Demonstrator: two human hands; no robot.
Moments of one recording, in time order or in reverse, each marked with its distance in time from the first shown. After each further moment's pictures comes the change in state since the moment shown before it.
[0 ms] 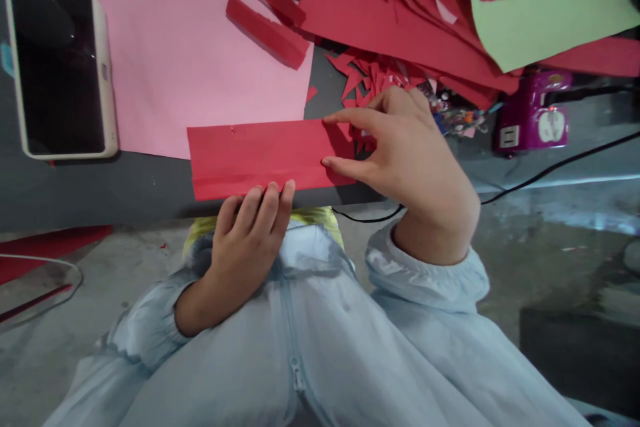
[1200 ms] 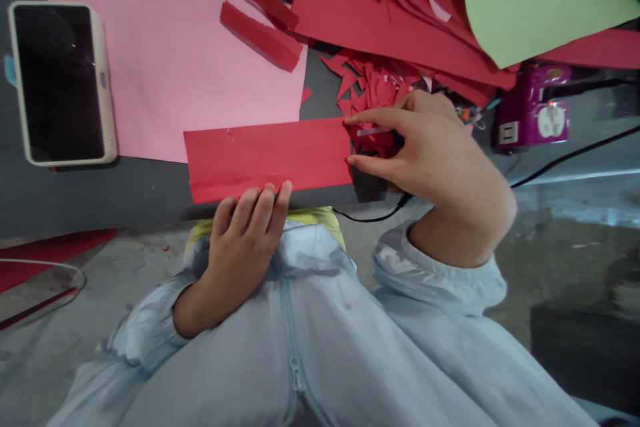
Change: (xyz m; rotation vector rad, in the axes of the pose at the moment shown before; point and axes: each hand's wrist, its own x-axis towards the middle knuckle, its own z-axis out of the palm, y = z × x) left_hand 0.002 -0.003 -0.001 0.047 -0.001 0.017; right_hand -0.009 0.031 -0.007 0.031 -0.007 0.022
